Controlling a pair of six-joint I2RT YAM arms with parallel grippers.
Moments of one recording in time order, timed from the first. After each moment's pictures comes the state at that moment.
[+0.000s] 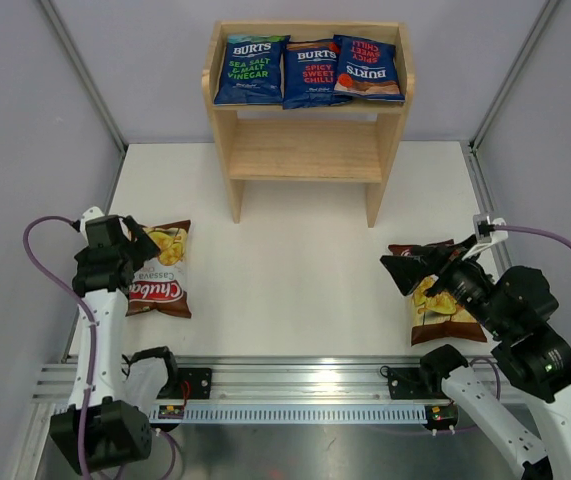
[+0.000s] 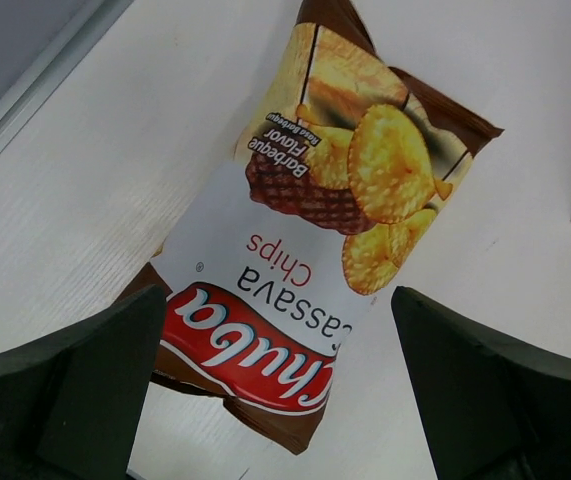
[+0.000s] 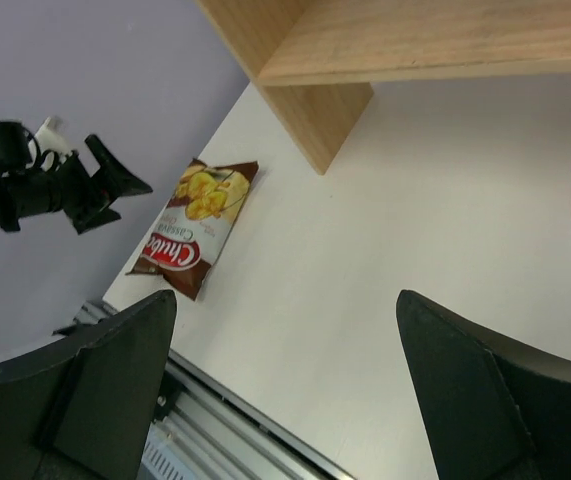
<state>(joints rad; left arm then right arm) 0.21 0.87 0.83 -0.70 -0.23 -0.45 0.45 0.46 1.02 -0.64 -0.14 0.50</state>
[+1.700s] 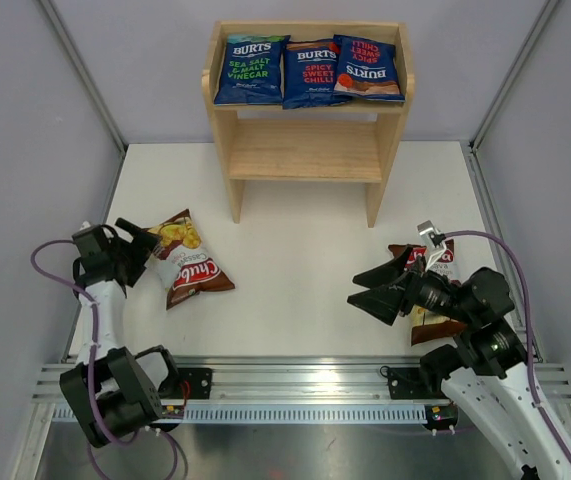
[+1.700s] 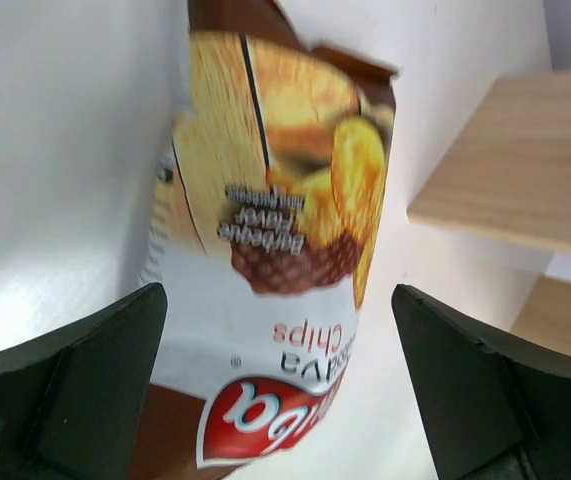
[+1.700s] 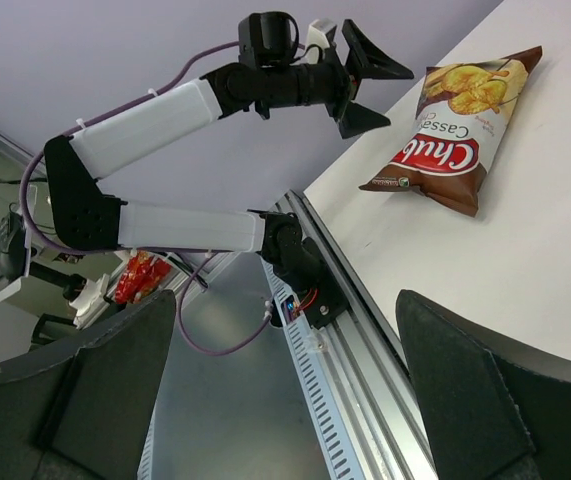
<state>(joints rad) 0.43 1.01 0.61 -0.34 0.30 -0.72 0.45 0.37 0.61 -0.10 -0.74 0.80</state>
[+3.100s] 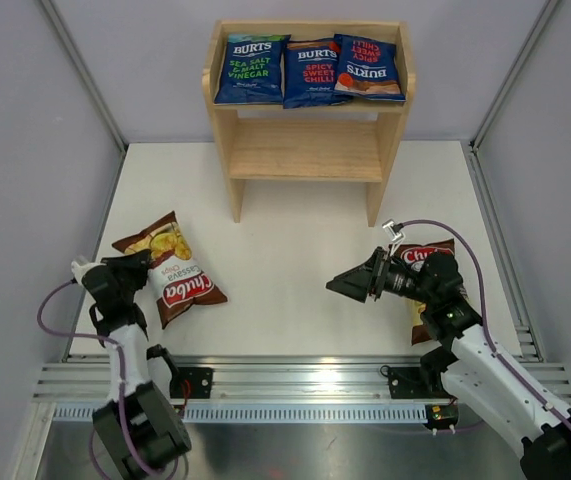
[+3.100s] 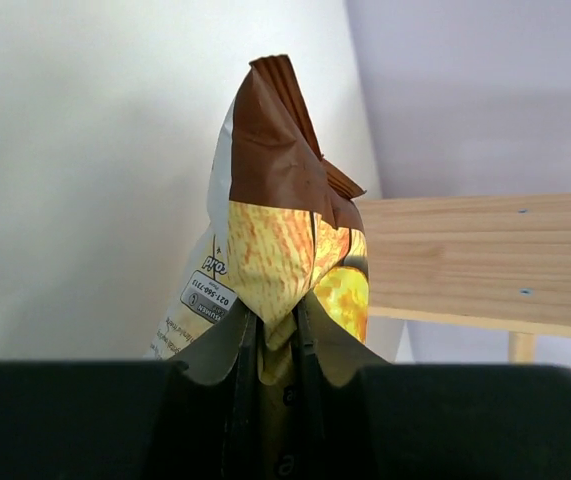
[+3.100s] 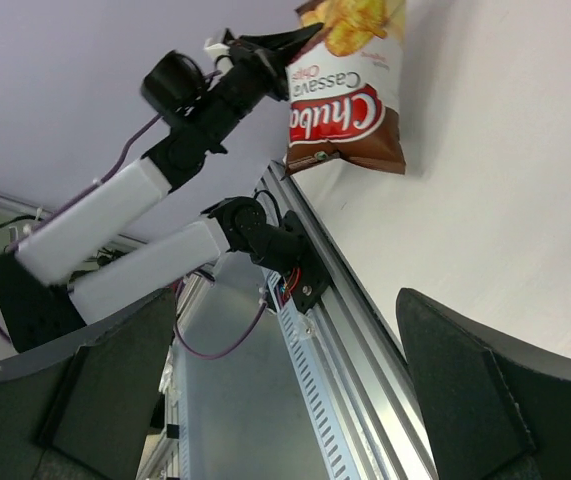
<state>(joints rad) 0.53 0.83 0.23 0.22 0.30 -1.07 0.45 0.66 0.39 0.26 -0.75 0.92</state>
